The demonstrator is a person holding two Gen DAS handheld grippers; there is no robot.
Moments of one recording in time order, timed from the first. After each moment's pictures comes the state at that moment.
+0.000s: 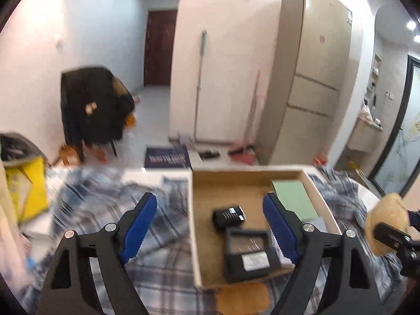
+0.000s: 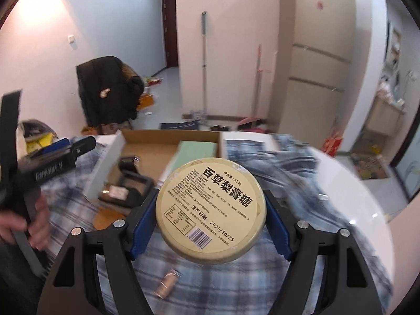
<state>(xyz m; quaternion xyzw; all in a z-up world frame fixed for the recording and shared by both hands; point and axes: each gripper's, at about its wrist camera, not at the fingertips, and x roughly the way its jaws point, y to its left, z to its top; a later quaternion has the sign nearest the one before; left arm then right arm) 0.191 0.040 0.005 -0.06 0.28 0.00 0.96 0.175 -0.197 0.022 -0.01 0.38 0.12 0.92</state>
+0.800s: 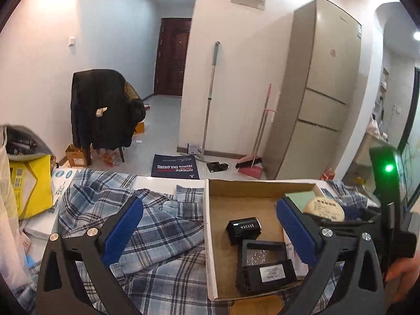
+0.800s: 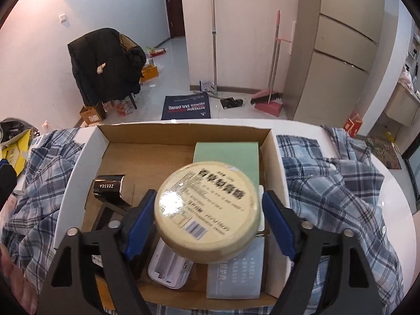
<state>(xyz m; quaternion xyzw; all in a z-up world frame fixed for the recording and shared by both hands) 0.195 0.055 -0.006 -0.07 0.26 0.02 0.96 0.271 -0.143 -0.036 -0.04 0.44 0.13 0.89</state>
